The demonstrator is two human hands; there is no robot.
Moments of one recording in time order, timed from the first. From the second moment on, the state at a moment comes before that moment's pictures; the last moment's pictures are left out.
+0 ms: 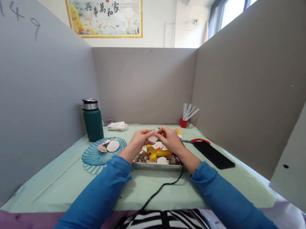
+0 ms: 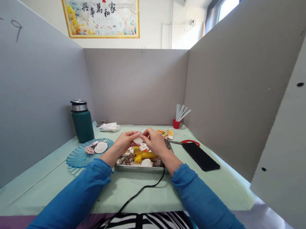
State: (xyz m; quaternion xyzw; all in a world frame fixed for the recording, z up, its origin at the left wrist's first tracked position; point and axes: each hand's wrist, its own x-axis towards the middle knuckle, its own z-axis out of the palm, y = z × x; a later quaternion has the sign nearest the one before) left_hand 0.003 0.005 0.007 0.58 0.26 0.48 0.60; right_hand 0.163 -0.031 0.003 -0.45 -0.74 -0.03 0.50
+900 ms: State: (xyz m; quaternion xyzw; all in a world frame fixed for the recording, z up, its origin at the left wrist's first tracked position) left_hand 0.001 0.006 0.008 0.55 0.29 0.50 0.61; right_hand 0.166 -0.029 0.004 -0.48 -0.75 0.01 0.47
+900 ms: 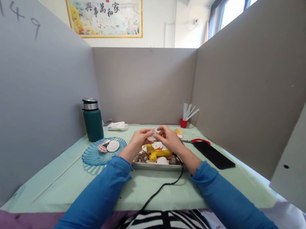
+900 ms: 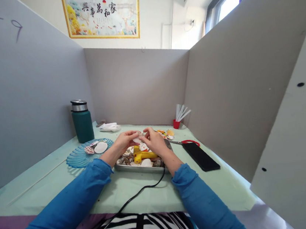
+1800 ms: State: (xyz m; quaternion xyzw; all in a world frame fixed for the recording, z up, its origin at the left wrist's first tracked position) left_hand -0.006 0.017 0.007 0.47 0.37 0.59 0.55; right_hand 0.189 -0.036 0.022 -0.42 -0.63 0.43 0.49
